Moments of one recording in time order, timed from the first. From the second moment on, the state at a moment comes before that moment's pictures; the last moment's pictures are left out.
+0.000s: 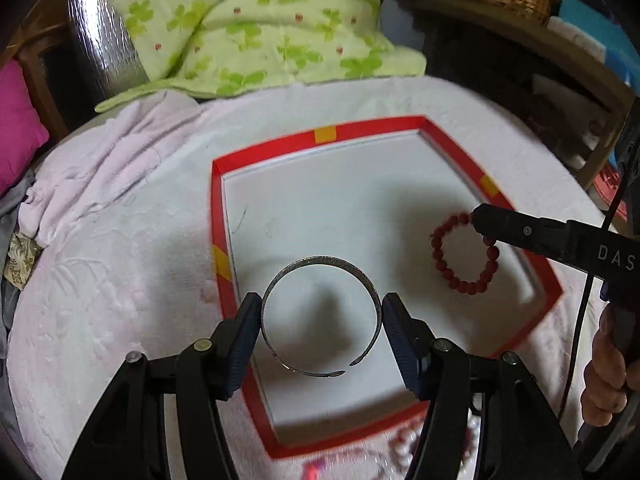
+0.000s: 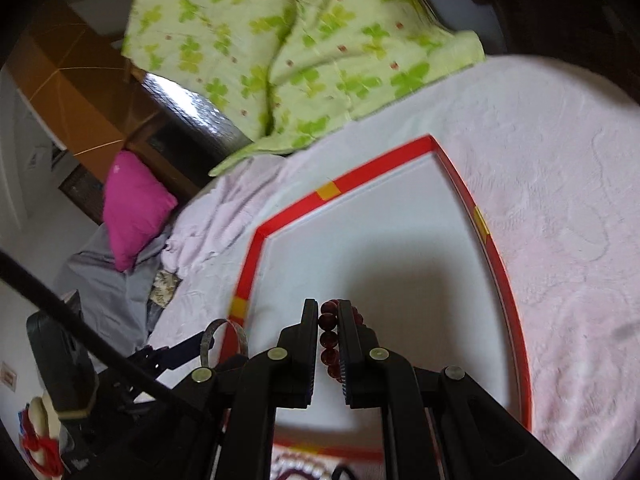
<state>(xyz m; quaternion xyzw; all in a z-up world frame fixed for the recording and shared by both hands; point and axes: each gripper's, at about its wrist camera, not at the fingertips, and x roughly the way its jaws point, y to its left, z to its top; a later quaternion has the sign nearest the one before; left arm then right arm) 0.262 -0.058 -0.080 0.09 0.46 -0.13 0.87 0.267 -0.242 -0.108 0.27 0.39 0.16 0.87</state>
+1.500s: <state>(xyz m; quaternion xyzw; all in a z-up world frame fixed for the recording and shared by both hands) 0.005 -0.029 -0.085 0.02 0.37 -0.04 0.93 0.054 -0.249 -0.086 0.19 0.38 0.13 0.90</state>
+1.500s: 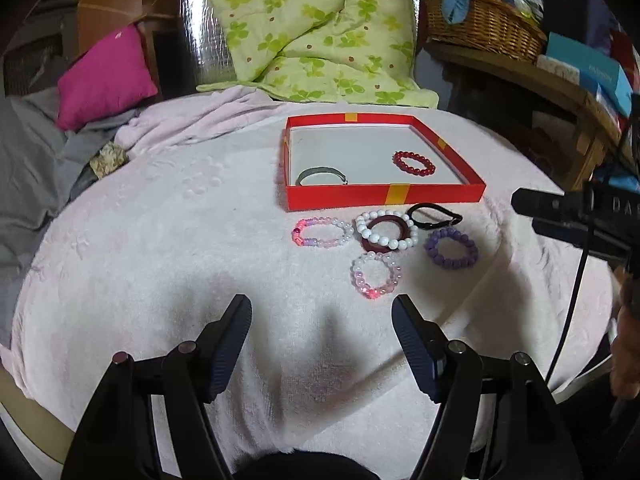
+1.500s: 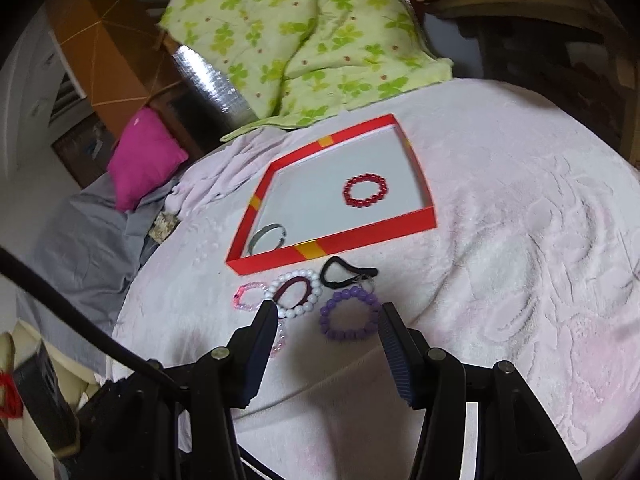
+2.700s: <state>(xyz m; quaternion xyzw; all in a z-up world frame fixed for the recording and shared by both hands) 0.040 -0.020 -0.109 -0.03 0.43 -0.07 0.90 0.079 -0.272 -0.110 0.29 0.44 0.13 0.84</state>
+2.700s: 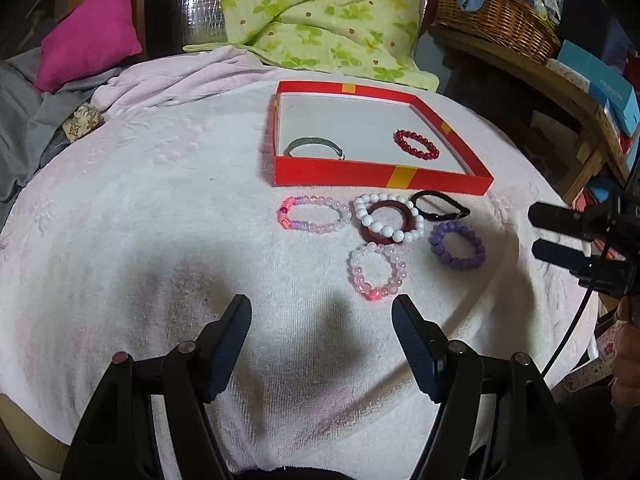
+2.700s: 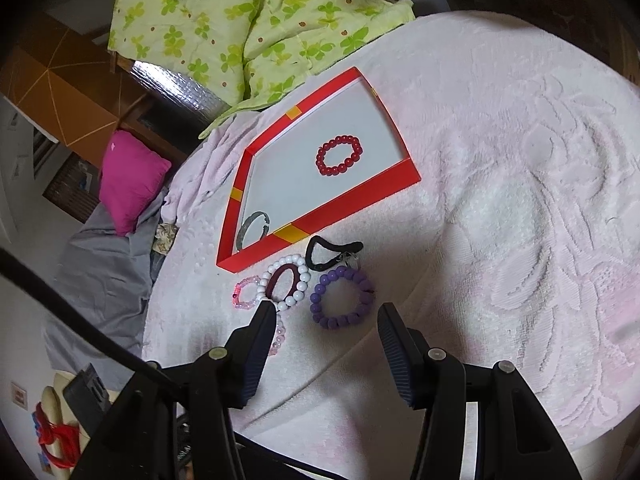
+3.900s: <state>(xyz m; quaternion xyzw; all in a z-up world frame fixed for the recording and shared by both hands) 0.105 -0.045 -0.108 -0.03 0.48 -0.18 0.86 0.172 -0.232 -0.129 0.19 0.49 0.16 0.84</state>
